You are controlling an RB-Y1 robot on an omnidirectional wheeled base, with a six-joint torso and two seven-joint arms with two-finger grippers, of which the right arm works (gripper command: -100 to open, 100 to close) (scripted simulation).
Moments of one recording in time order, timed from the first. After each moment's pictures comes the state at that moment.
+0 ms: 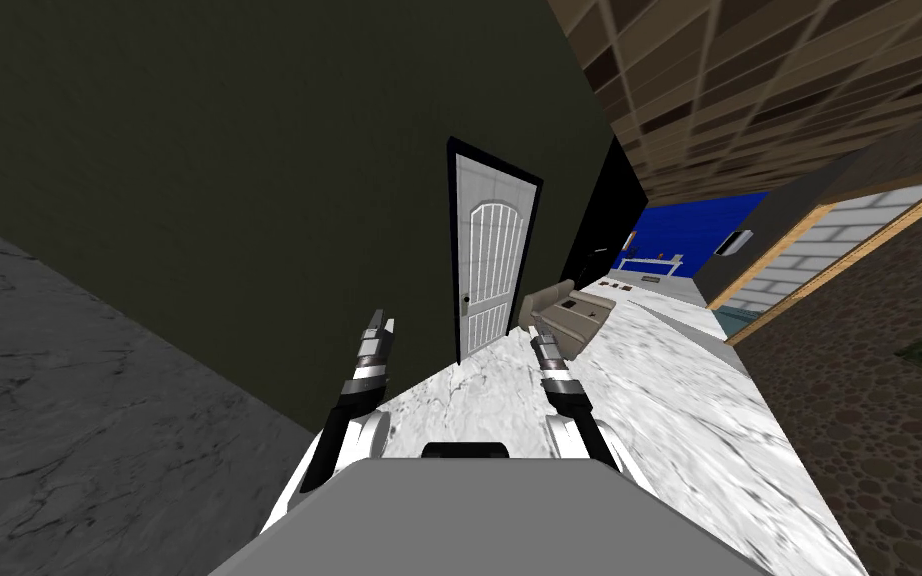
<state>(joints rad) 0.44 -0.03 -0.01 -2.05 0.23 -0.44 -0.03</state>
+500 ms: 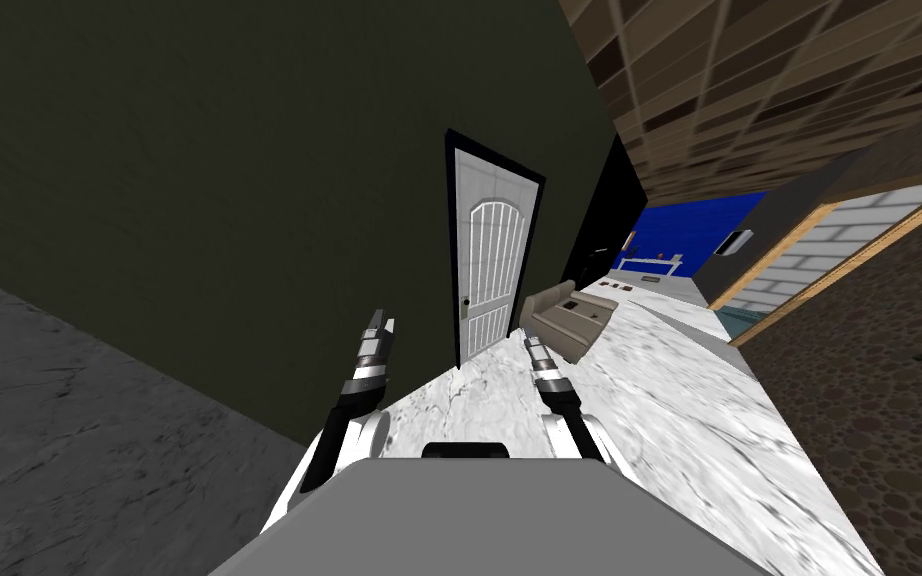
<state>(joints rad) 0.40 -0.05 0.00 -1.96 0.33 -0.47 0.04</state>
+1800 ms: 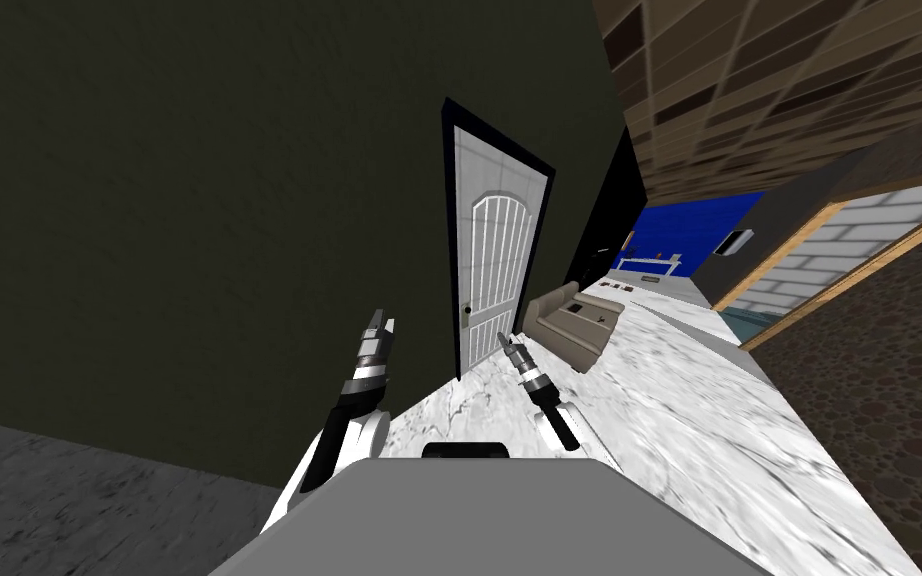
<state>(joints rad) 0.27 -0.11 0.02 -1.71 0.61 -0.55 0.24</state>
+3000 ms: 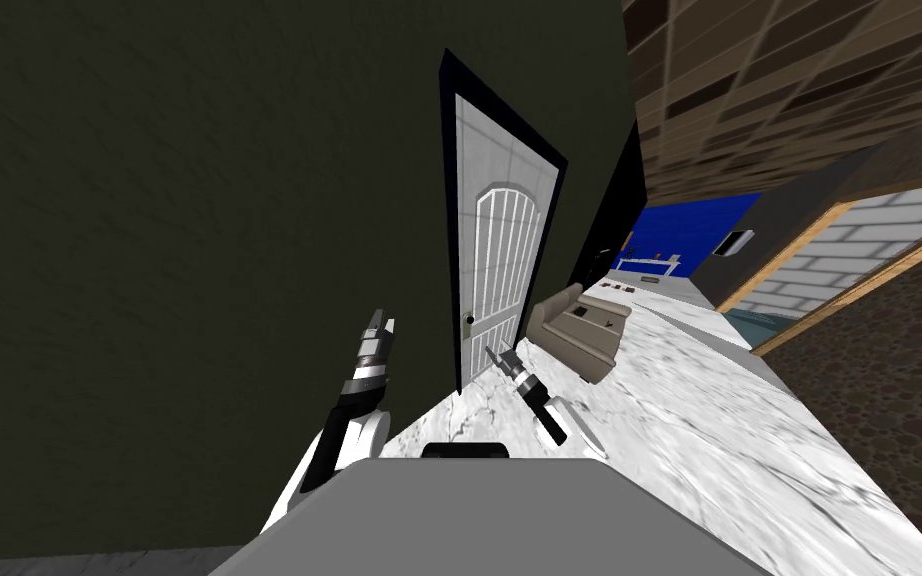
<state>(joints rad) 0.18 -0.15 0.04 -1.52 0.86 -0.60 0.41</state>
